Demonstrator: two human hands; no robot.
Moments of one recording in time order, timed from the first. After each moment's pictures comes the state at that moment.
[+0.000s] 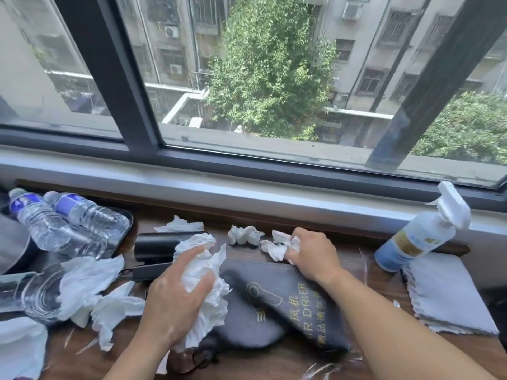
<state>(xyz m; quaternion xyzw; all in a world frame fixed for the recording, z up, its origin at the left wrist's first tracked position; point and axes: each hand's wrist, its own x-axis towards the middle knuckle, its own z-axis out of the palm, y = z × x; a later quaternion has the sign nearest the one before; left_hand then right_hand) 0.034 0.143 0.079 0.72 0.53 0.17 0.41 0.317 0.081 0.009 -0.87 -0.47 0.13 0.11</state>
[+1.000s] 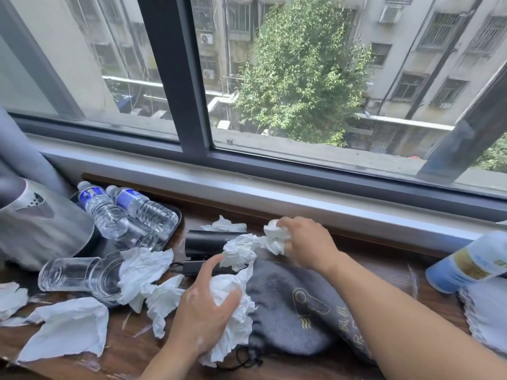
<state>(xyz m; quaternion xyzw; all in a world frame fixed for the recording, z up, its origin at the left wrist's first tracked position) -0.015 0.154 0.054 0.73 0.53 0.14 0.41 0.247 0.162 0.037 -0.78 -0.61 0.10 0.06</state>
